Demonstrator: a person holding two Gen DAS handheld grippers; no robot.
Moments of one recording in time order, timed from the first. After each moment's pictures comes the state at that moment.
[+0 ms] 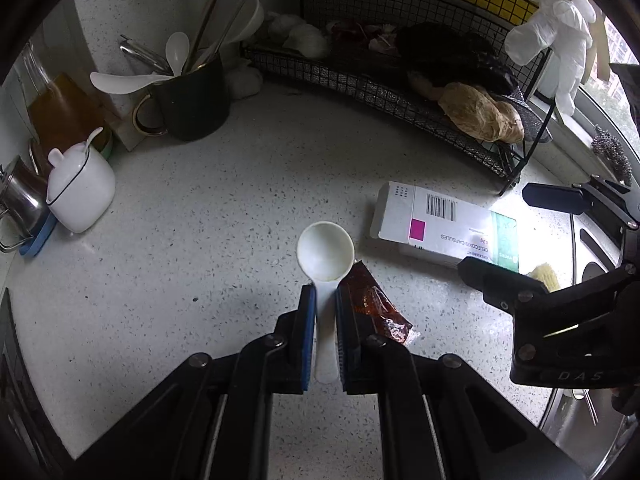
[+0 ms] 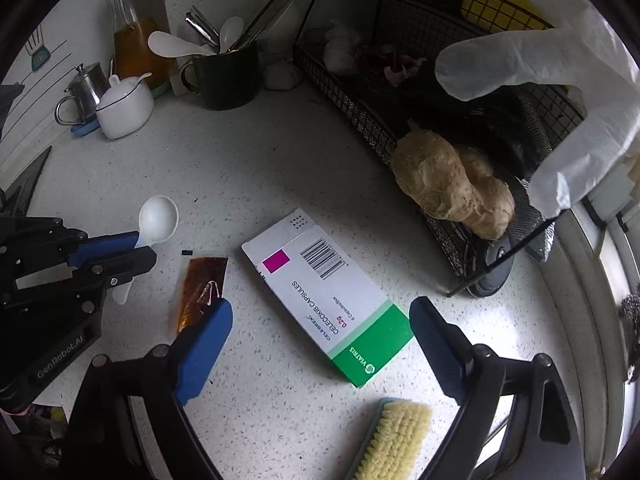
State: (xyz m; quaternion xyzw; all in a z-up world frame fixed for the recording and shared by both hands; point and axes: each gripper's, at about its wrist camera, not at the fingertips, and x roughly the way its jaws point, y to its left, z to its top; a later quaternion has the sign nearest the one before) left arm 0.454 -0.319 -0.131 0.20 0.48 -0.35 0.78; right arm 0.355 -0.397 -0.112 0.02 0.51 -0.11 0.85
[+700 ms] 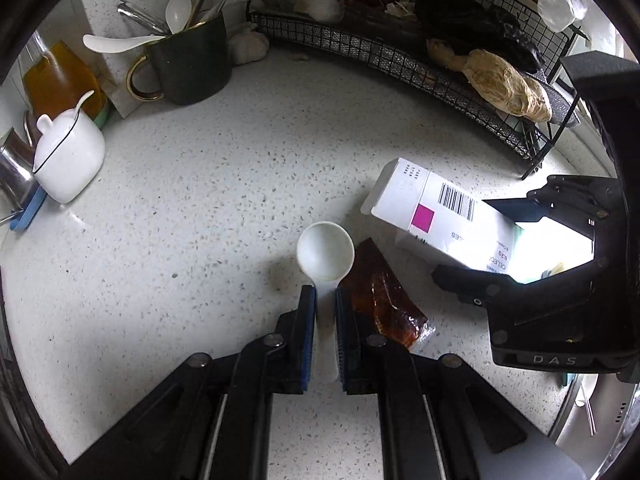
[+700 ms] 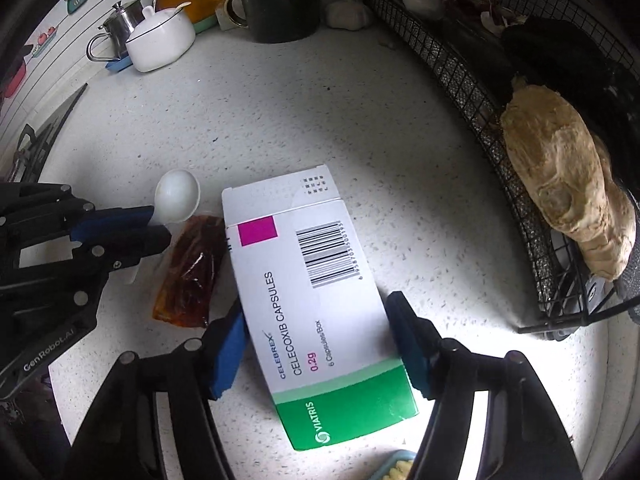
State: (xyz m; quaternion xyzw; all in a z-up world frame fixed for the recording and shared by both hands) left arm 0.459 -0.320 -0.159 0.20 0.51 -0.32 0.77; right arm 0.386 -0.394 -0.161 0.02 0.57 0.00 0.82
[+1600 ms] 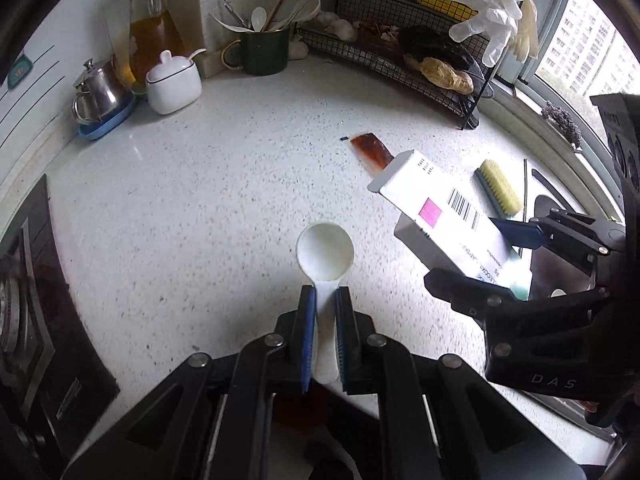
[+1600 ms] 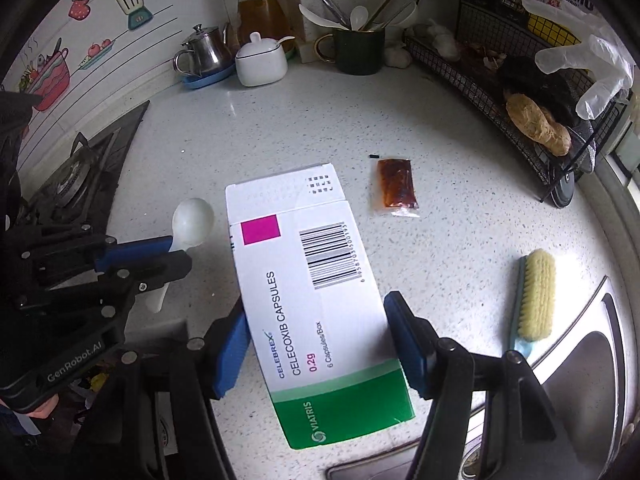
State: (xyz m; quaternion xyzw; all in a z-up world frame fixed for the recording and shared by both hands) left arm 0.356 -0.136 -0.096 0.16 0.50 -0.34 0.78; right arm 0.259 -0.229 -0.094 0.07 0.51 -0.03 0.85
